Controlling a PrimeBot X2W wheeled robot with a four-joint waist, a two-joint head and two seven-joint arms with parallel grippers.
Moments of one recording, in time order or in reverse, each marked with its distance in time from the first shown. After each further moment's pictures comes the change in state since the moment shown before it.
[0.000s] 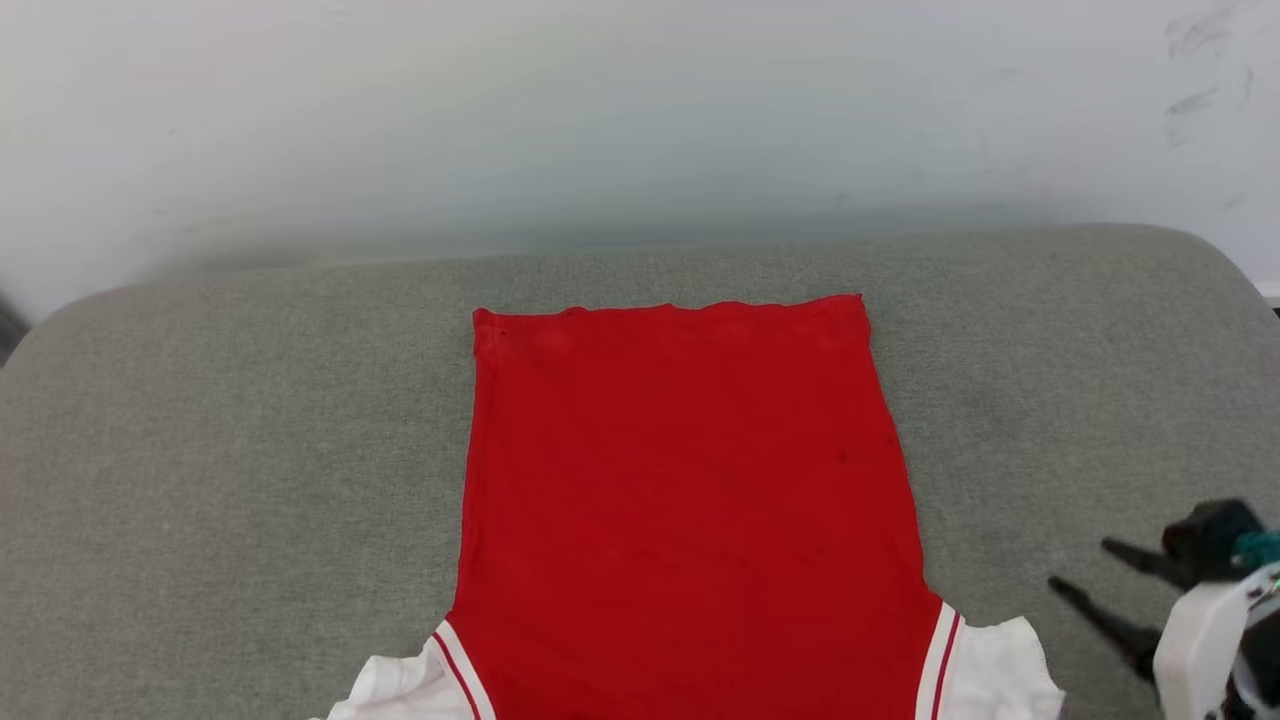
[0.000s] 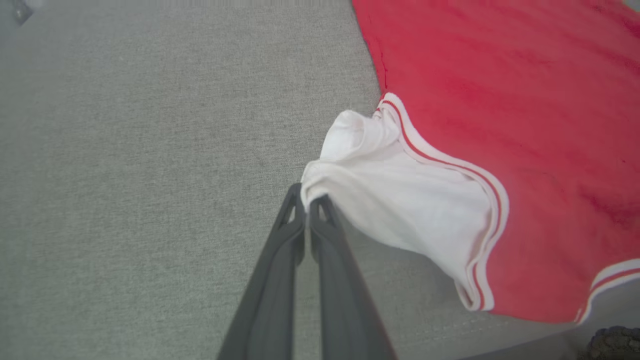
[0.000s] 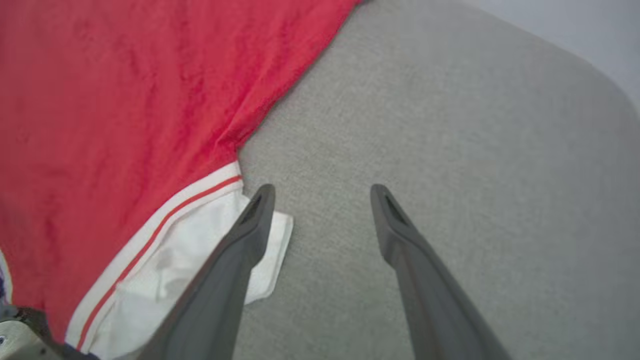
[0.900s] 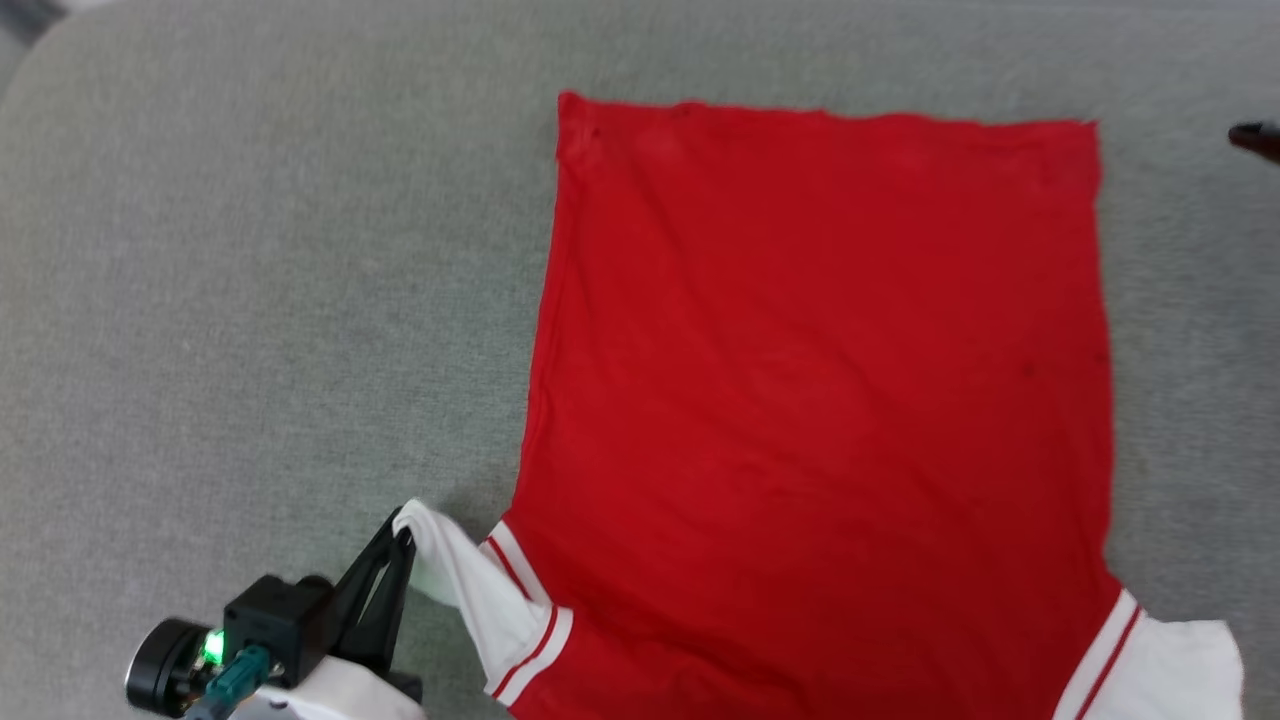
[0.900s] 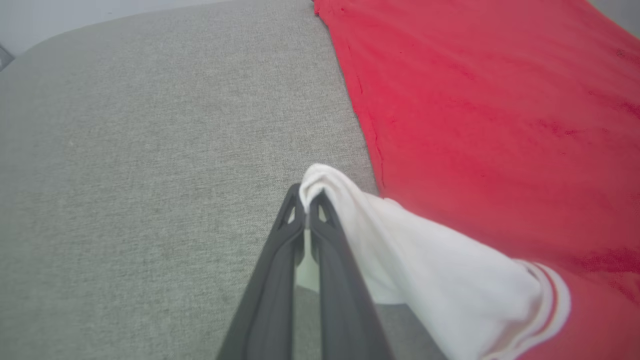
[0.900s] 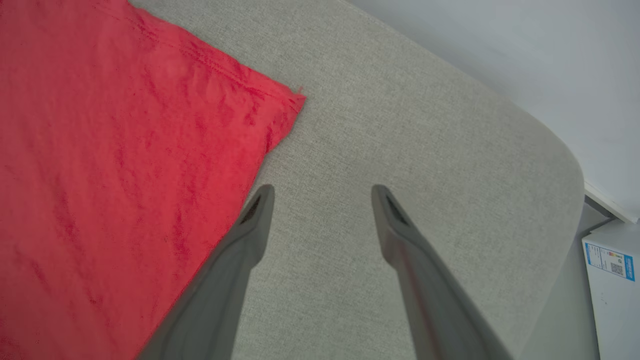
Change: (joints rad) left arm -0.279 -0.089 -0.012 -0.124 0.217 0.014 0.001; right arm -0.789 0.047 -0.232 0.035 0.053 0.000 1.023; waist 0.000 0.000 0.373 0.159
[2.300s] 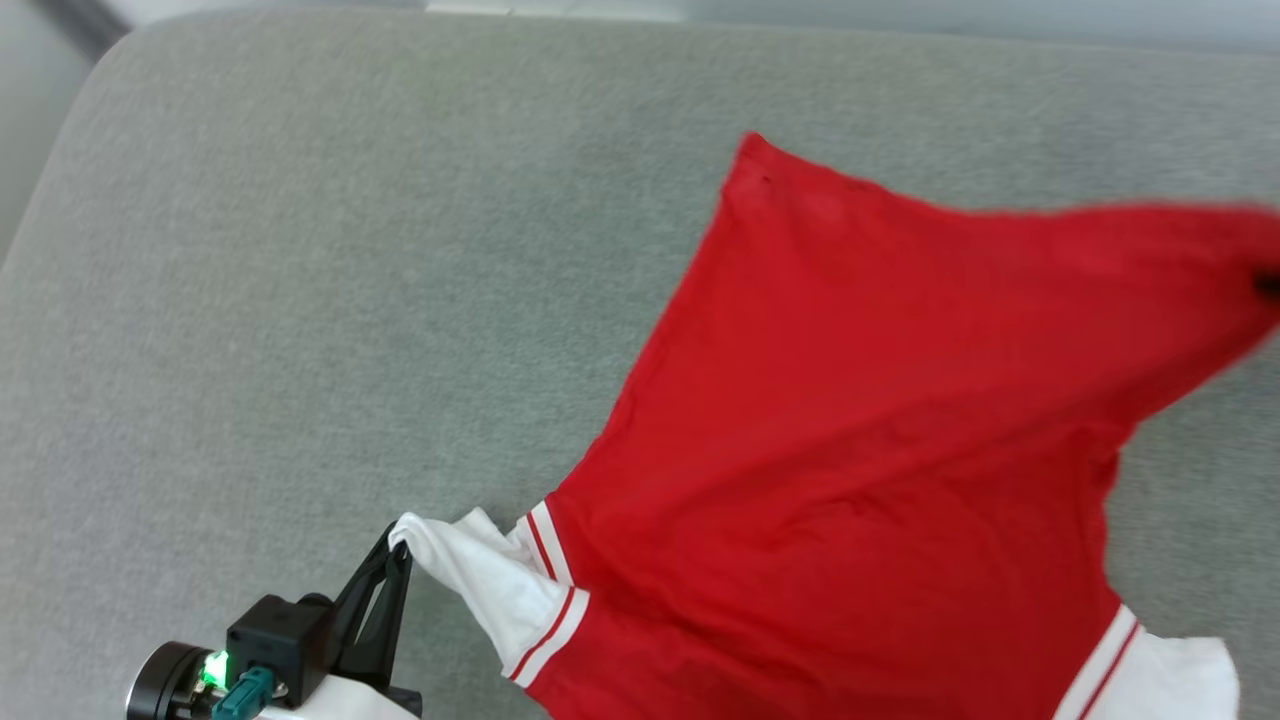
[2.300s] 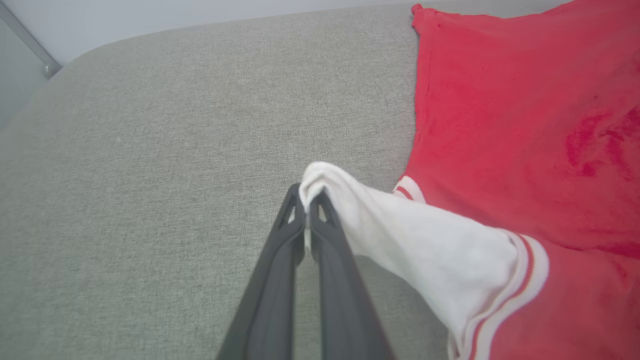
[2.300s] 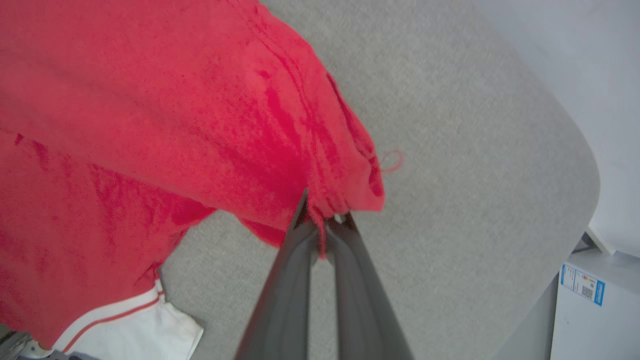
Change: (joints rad) left arm 0.039 -0.043 0.032 0.014 0.044 0.012 -0.003; right arm 0.189 -0.218 0.106 -0.297 0.087 0.000 -0.051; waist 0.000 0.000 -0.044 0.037
